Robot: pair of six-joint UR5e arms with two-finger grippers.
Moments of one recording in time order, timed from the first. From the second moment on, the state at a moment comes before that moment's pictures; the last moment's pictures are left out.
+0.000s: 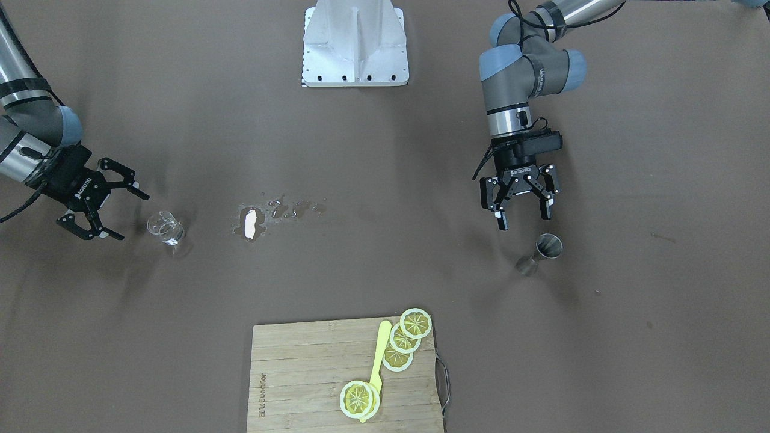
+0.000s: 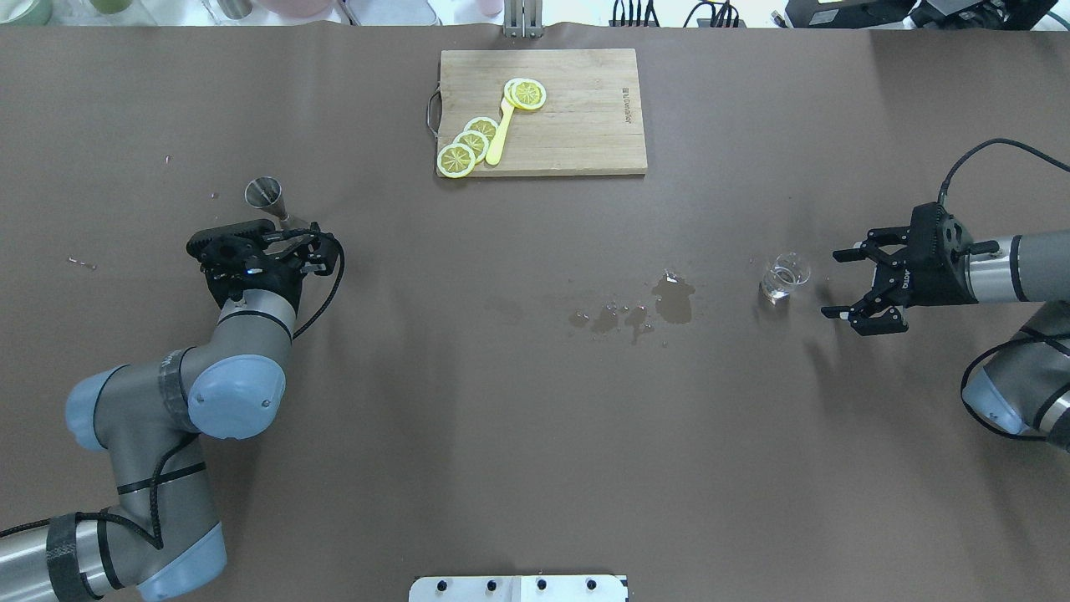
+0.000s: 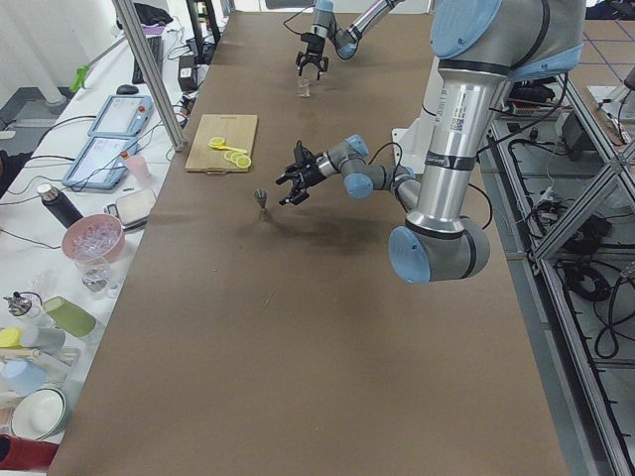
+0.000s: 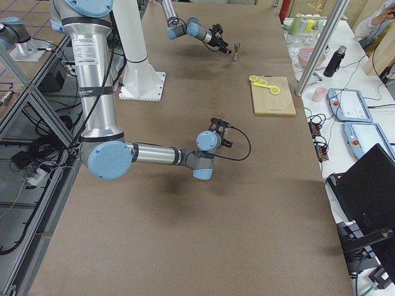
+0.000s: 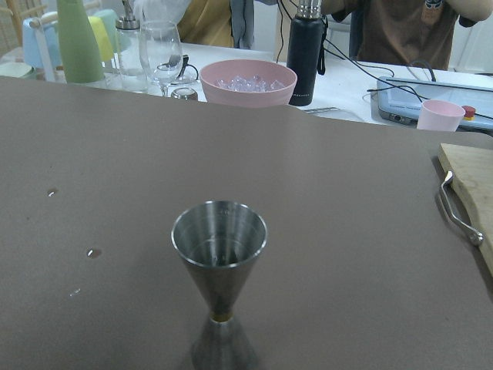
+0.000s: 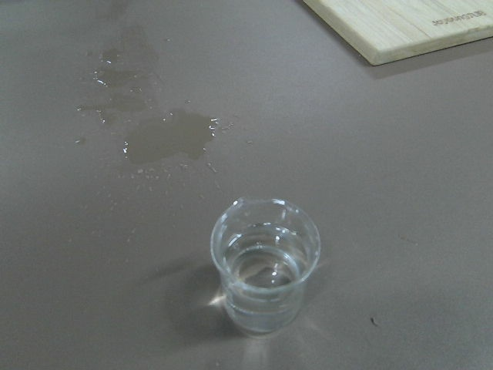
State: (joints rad) left arm -0.41 -1.84 -1.71 -2.00 -0.81 -1.50; right arm 0.88 -1.45 1.24 0.04 2.19 0.14
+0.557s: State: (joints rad) left arm -0.40 -1.86 -1.62 -2.01 -0.77 -1.54; right arm 0.88 -1.40 1.21 0.04 2.18 0.16
